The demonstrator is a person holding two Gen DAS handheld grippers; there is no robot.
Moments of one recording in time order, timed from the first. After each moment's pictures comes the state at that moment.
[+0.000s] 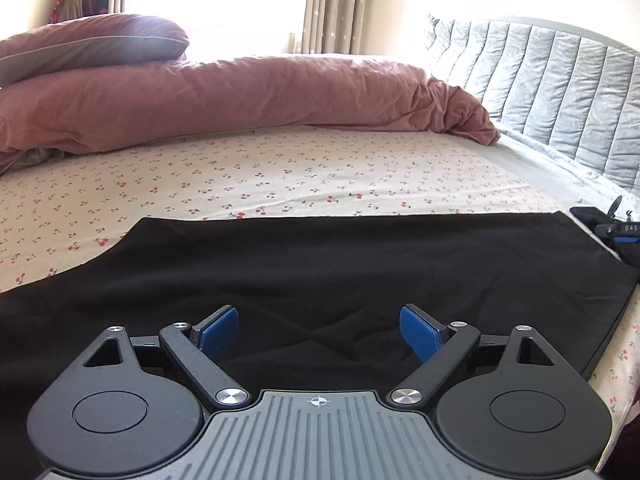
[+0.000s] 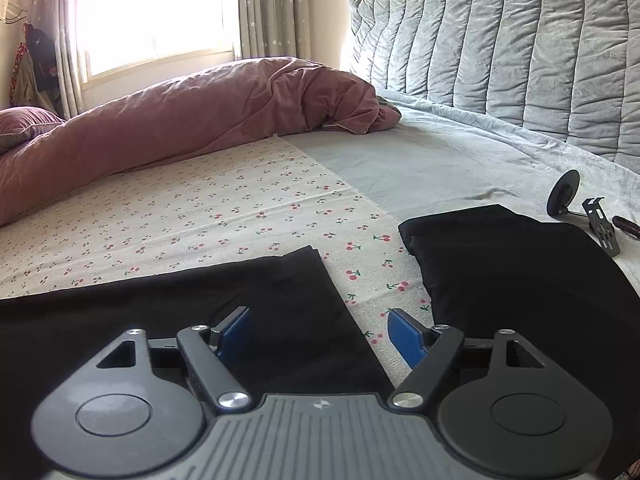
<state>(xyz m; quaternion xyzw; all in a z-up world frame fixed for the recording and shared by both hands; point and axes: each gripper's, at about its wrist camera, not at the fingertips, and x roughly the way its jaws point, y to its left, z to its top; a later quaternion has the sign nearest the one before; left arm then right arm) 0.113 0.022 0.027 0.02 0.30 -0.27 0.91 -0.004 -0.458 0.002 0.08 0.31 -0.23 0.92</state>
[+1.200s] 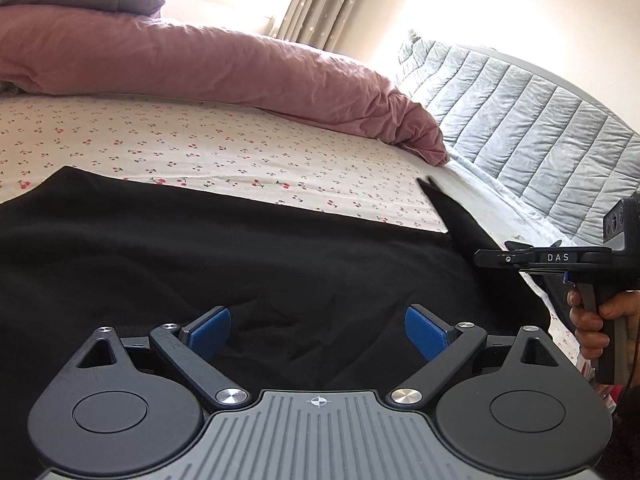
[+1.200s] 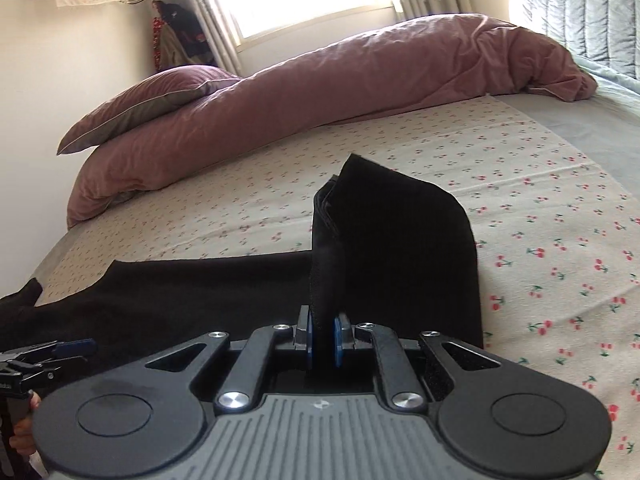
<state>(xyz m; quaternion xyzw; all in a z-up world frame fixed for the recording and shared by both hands) 0.113 -0.004 0.015 -0.08 0.33 -0.34 0.88 0.057 -0.310 0.026 0.15 0.35 0.07 0.92</state>
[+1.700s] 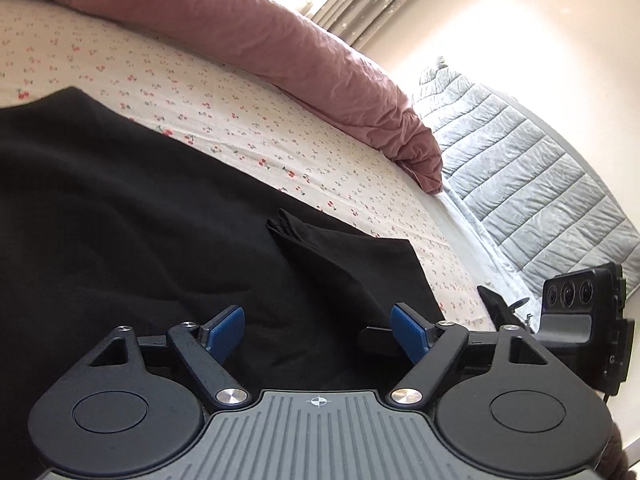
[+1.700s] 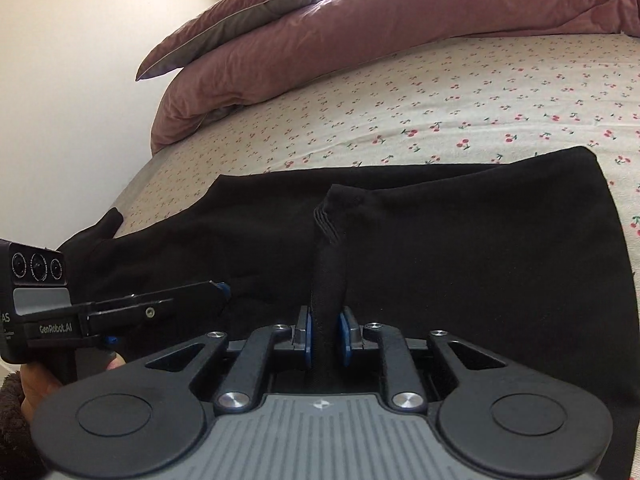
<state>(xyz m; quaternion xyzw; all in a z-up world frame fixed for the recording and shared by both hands) 0.144 0.011 -0.007 -0.23 0.38 -0.35 0.83 0.092 -0.218 0.002 0.18 0.44 0.21 0.86</state>
